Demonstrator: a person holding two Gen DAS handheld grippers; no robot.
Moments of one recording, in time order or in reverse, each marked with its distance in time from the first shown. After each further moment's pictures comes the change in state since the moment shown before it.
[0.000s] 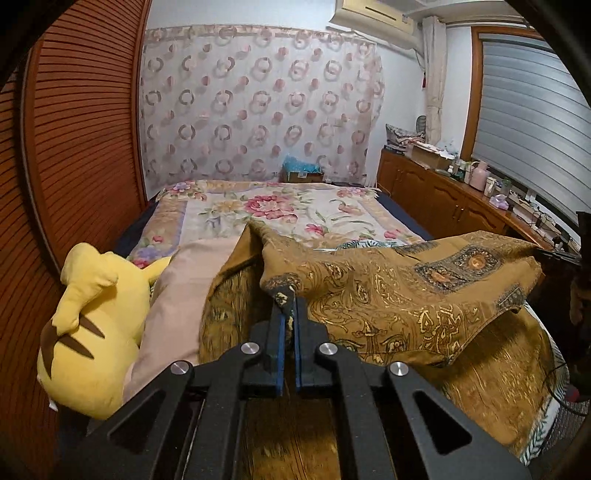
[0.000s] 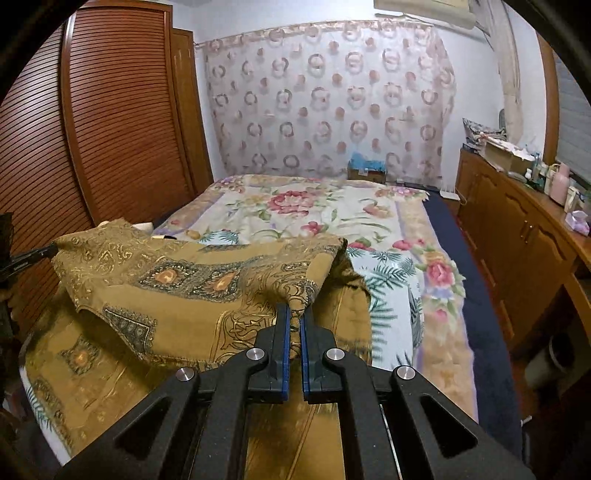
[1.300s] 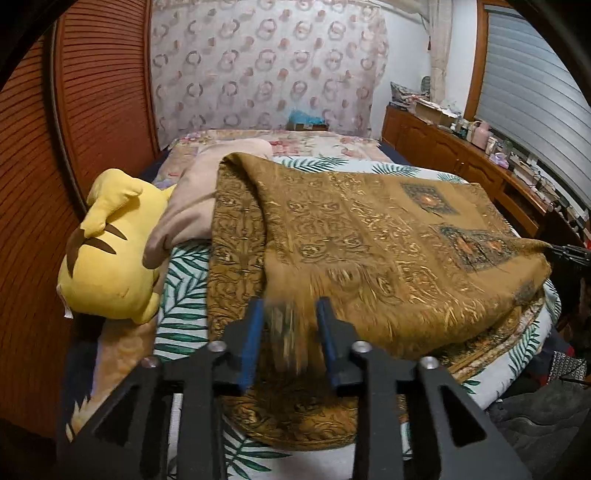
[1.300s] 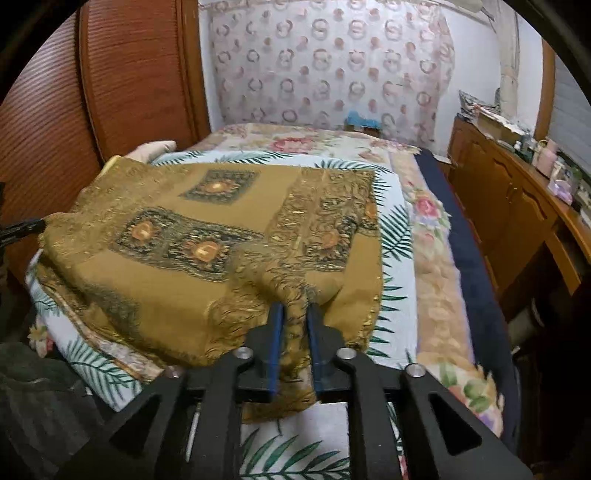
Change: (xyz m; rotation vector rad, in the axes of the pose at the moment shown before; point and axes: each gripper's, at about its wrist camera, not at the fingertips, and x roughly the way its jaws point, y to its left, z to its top) left arm -0.075 -0.013 -0.104 -0.004 0.169 0.045; right arm -0.098 0.039 -0.082 -0.034 0.168 -0.058
